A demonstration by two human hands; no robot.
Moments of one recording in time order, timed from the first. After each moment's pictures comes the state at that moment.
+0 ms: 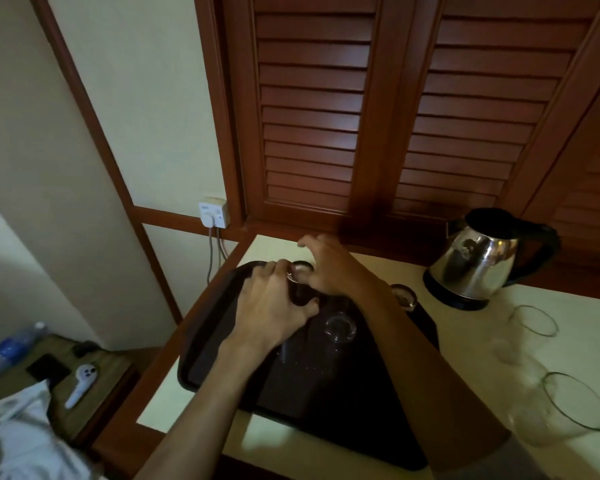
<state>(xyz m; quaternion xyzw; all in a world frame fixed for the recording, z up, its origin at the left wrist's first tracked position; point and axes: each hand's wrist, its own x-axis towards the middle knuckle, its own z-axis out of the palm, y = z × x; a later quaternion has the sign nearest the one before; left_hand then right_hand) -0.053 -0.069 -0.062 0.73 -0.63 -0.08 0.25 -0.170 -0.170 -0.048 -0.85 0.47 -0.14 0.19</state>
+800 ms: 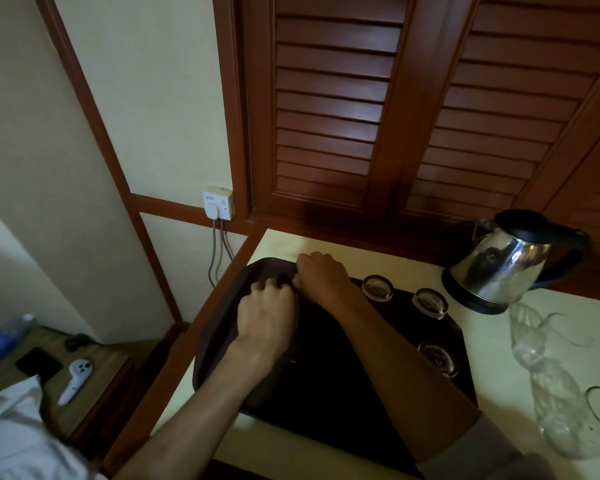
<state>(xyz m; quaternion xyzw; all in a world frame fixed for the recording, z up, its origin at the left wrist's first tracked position) -0.007 -0.091 -0.096 0.75 -0.66 -0.05 0.06 -0.095 -0.177 -0.080 -0.84 0.54 0.00 0.08</state>
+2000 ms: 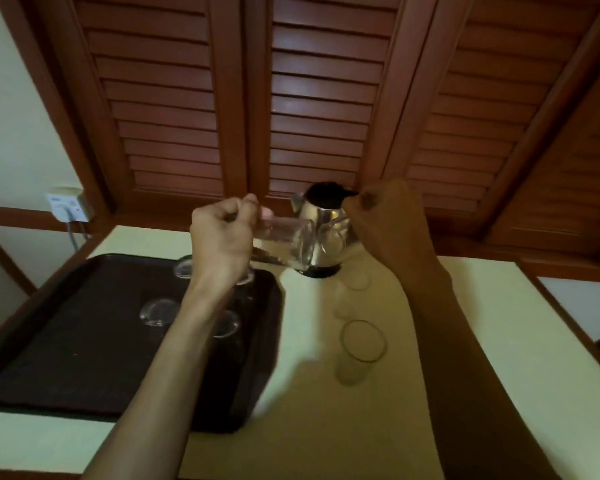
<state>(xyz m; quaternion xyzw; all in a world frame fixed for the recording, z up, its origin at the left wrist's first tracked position) -0.261 -0.089 0.011 0.54 -0.49 -0.30 0.61 -0.462 -0.119 0.039 -0.68 0.61 -0.41 0.05</state>
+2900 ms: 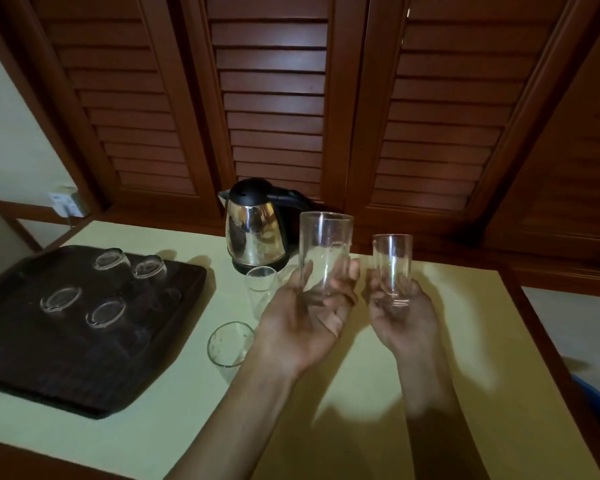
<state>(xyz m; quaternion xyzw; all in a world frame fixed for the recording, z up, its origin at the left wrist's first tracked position) -0.535 -0.073 -0.034 0.17 0.05 -0.85 0.50 -0.699 -0.140 -0.103 0.01 0.24 -0.60 0.76</state>
